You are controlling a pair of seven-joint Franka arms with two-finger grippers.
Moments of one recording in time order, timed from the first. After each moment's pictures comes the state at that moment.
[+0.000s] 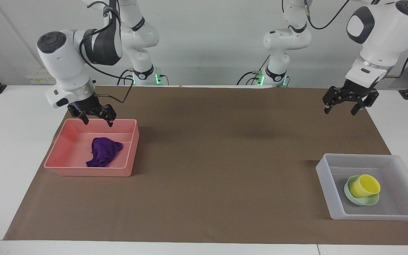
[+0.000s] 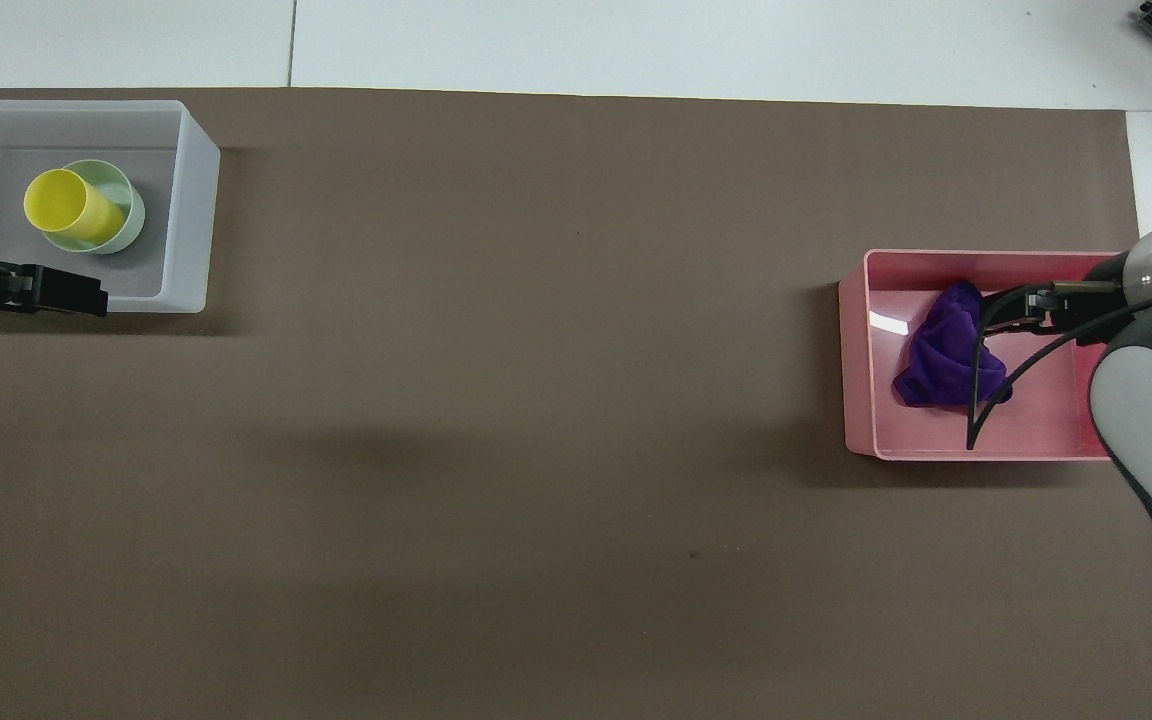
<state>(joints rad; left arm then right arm) 0.06 -0.03 -0.09 -1.72 -0.02 1.79 0.10 0.01 0.01 -0.06 -1.80 -0.02 1.82 0.06</state>
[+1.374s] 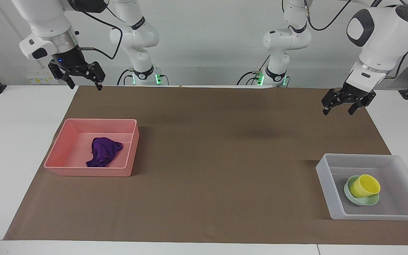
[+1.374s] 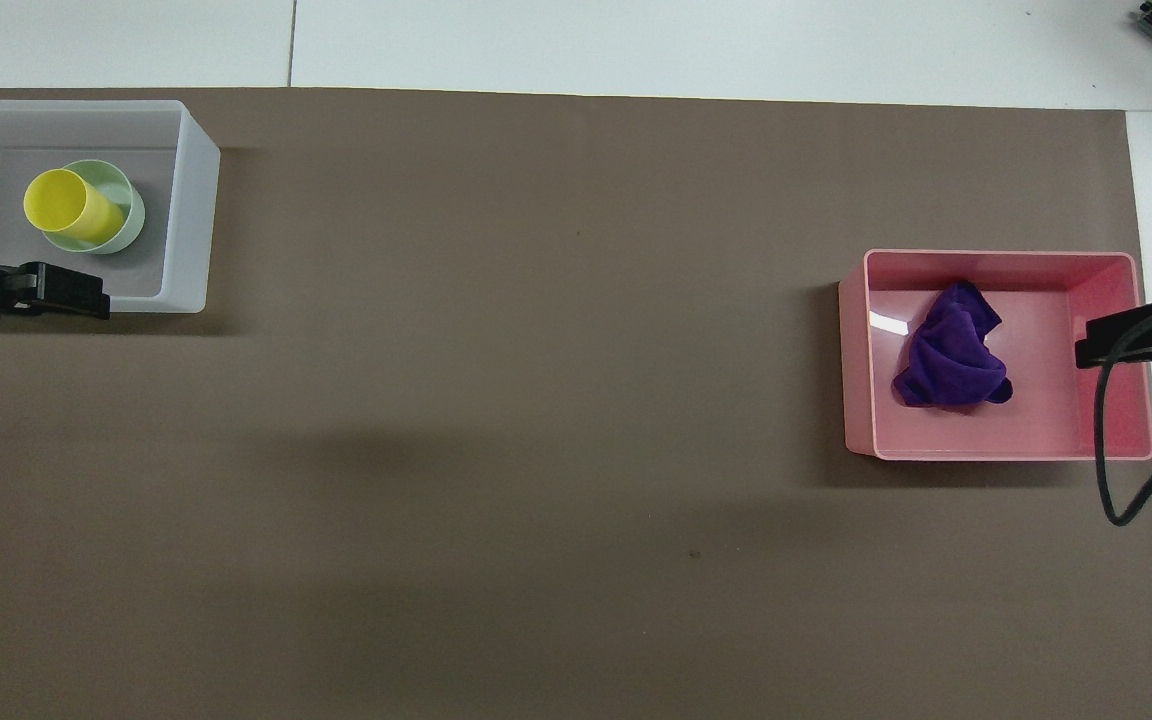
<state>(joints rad) 0.05 -0.02 -0.08 -1.72 -0.02 1.76 0.01 0.01 -0.06 -0.06 -1.60 -0.02 1.51 0.02</state>
